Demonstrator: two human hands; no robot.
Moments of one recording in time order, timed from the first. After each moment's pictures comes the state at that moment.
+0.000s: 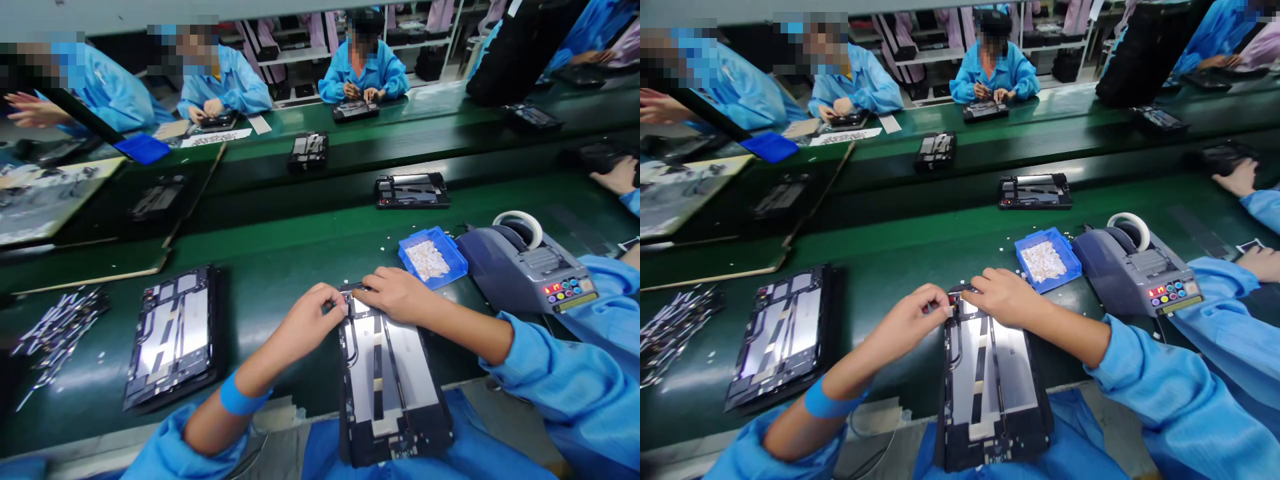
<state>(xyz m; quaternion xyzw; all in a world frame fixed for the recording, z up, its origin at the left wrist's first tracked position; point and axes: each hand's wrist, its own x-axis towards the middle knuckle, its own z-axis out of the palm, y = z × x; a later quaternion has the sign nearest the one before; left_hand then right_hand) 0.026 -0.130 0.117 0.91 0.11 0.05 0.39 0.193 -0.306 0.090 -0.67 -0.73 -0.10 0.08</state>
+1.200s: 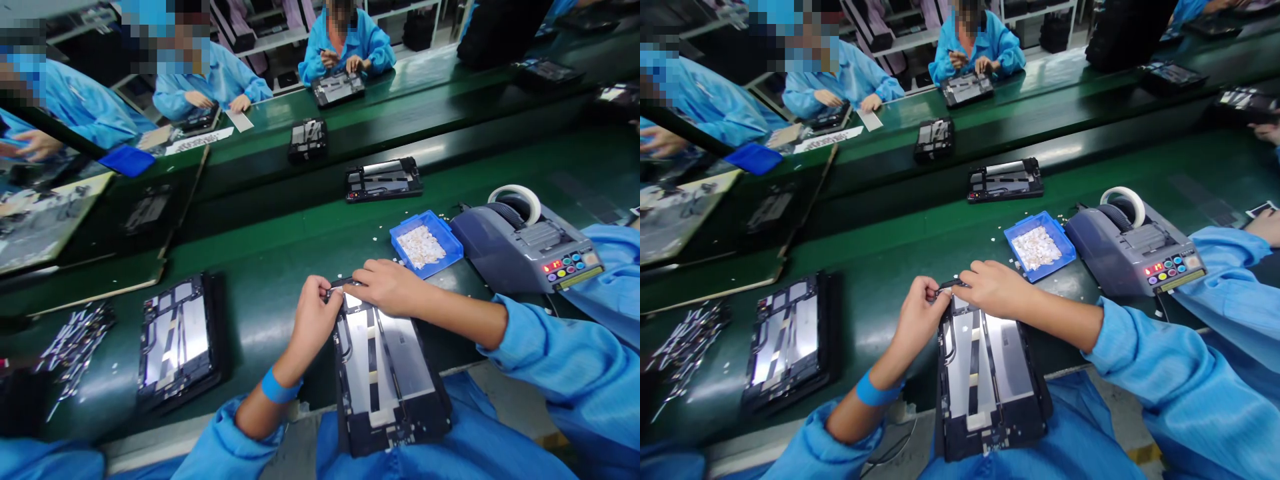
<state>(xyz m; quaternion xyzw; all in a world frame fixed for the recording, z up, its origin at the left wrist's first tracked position) 0.047 -0.153 0.069 0.85 0.30 0.17 0.40 0.195 -0.306 0.088 -0.68 -0.72 -0.09 0.09</state>
